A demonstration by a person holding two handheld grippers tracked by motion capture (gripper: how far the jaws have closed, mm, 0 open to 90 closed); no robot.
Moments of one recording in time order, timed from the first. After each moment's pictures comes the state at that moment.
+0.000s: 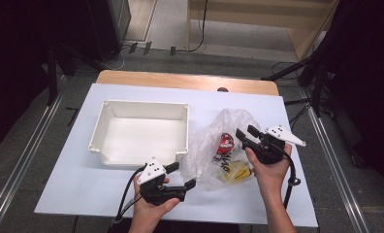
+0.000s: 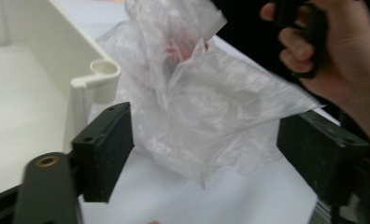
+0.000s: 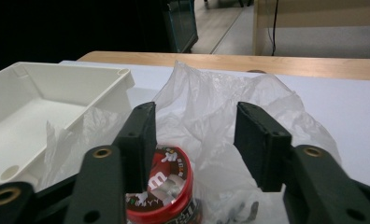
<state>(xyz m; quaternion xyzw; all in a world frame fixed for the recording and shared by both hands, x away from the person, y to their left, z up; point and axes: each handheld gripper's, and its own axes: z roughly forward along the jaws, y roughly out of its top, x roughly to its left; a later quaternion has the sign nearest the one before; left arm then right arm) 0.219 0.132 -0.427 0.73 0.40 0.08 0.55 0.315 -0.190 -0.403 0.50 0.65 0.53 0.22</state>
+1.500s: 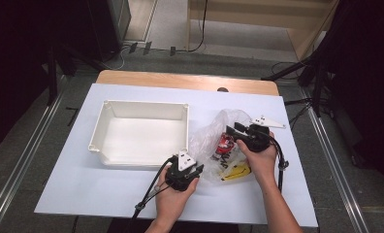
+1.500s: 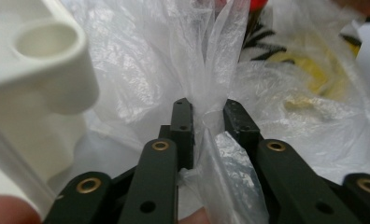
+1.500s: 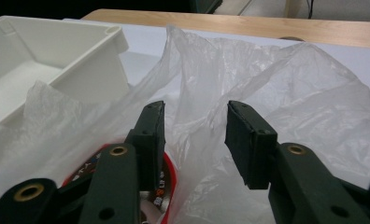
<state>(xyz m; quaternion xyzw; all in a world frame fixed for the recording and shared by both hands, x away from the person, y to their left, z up) 0.259 0.070 -0.458 0.78 0.43 0.16 0.43 0.369 -0.179 -0.439 0.48 0.71 0.50 0.16</state>
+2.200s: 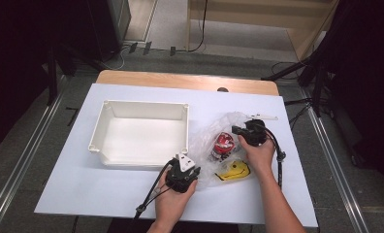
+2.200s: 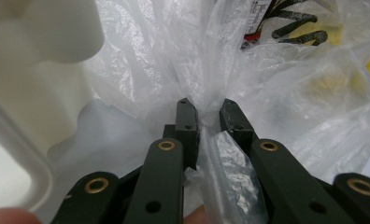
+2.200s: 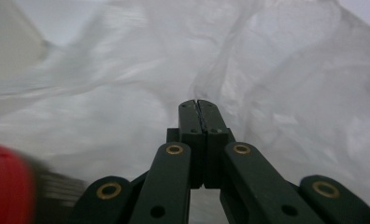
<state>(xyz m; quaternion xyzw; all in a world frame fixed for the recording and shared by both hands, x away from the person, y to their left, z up) 0.259 0.070 -0.477 0.79 0.45 0.15 0.38 0.410 -0.191 -0.478 0.55 0.72 0.40 0.13</state>
